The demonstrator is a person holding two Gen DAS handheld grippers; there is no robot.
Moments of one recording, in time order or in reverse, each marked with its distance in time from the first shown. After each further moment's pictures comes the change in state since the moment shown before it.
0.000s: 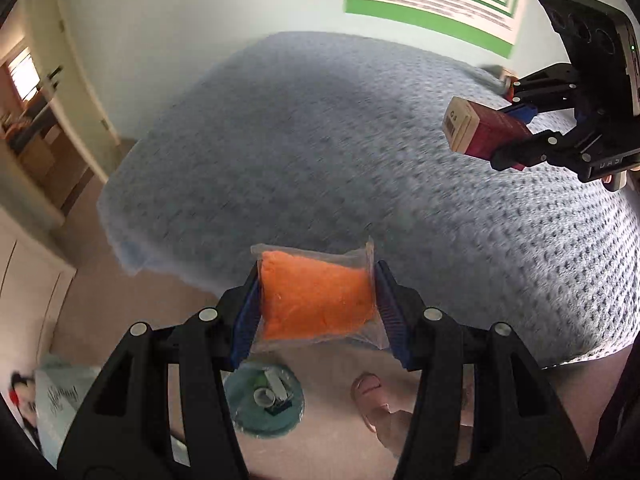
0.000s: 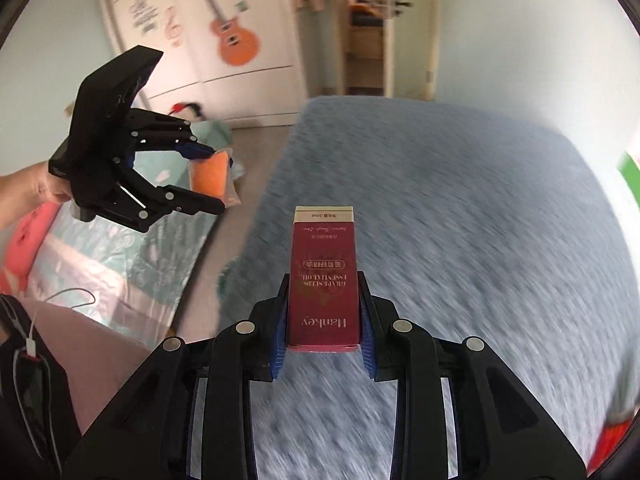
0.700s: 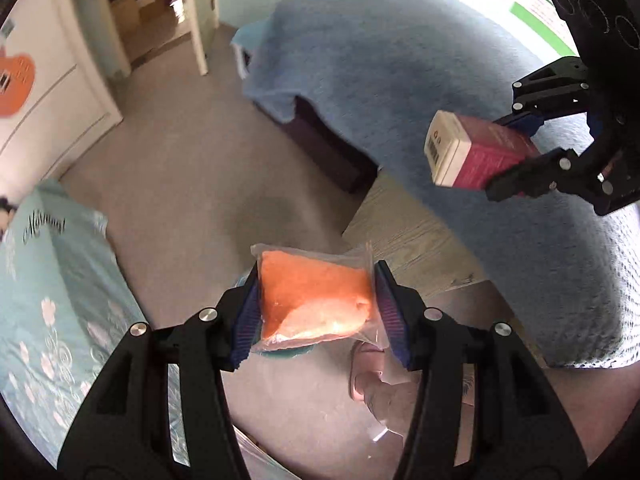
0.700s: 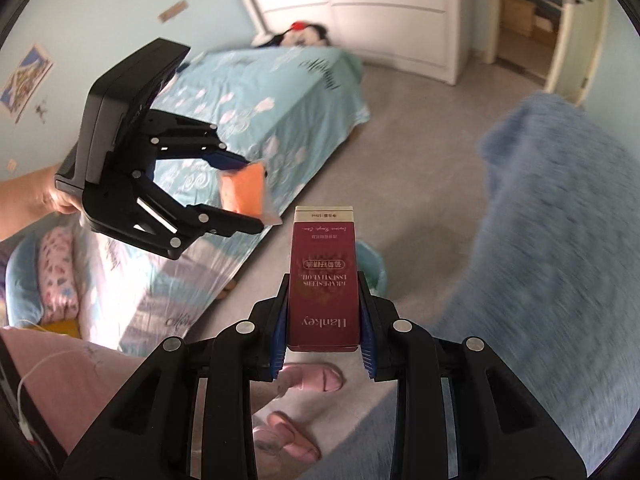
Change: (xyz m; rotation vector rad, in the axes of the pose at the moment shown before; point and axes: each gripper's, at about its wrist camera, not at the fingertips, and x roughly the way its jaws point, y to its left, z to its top) left arm 0.010 0.146 -0.159 -0.460 0.137 0.104; right arm 0.209 0.134 0.112 -0.297 0.278 0.352
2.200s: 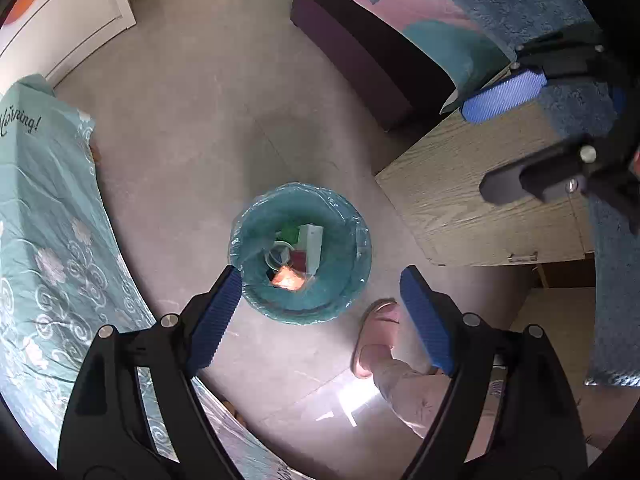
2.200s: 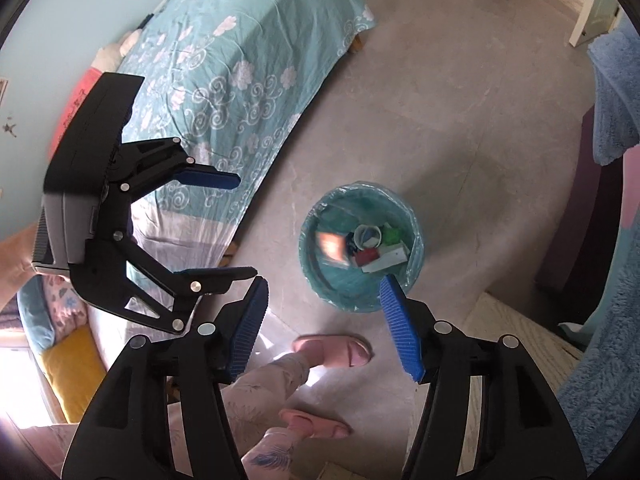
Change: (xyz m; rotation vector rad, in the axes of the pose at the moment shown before) left arm 0.135 0.083 -0.065 -0.153 0.192 -0.014; right arm 0.206 -0.032 0.051 0.134 0.283 0.056
